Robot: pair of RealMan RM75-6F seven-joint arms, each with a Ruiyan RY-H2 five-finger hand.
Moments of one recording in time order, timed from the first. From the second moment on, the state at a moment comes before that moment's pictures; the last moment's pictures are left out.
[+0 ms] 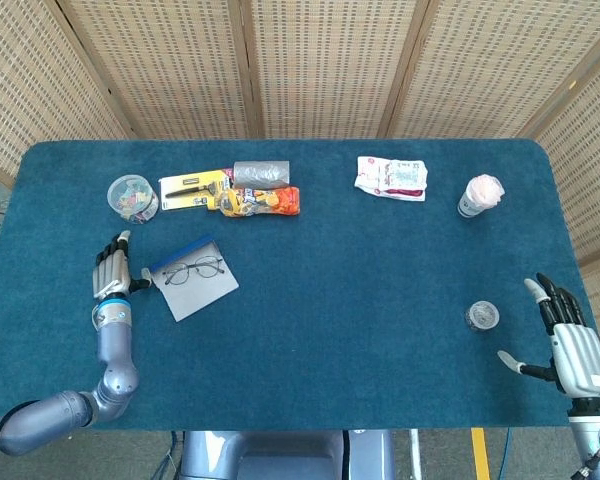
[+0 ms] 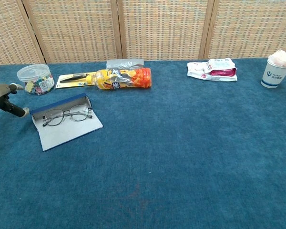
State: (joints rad) left arm -0.64 -1.72 -0.45 -1.24 0.42 1.09 0.48; right arm 0.10 -1.10 0.08 -1.66 -1.49 1.44 0.24
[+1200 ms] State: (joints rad) left arm -0.65 -1.52 -0.53 -1.25 0.86 0.42 -0.25; right arm 0.10 -1.10 0.08 -1.66 -1.49 1.44 0.25
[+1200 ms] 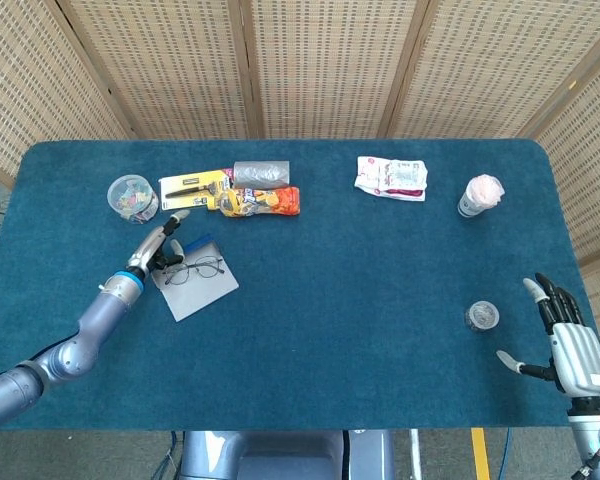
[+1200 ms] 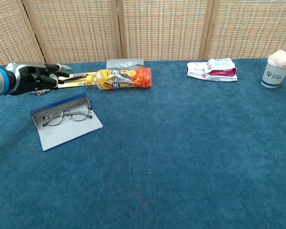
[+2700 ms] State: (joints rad) left arm -0.72 -1.35 -0.31 -1.55 1.25 0.44 -0.23; right arm 0.10 -1.10 0.08 -1.66 -1.48 1.44 0.24
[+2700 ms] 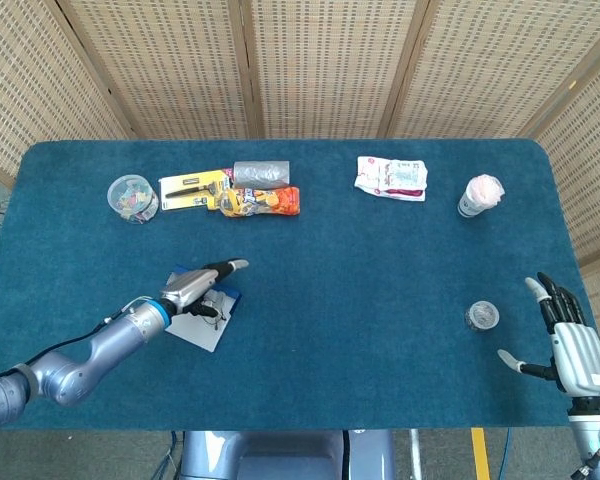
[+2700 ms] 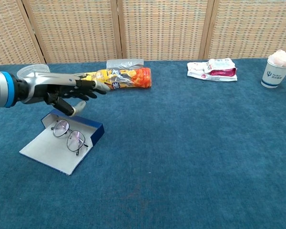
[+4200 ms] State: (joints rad) left arm -0.68 -1.63 -0.09 -1.26 1.31 0.88 0.32; right arm 0.10 -1.09 0.08 -1.66 -1.48 1.43 0.26
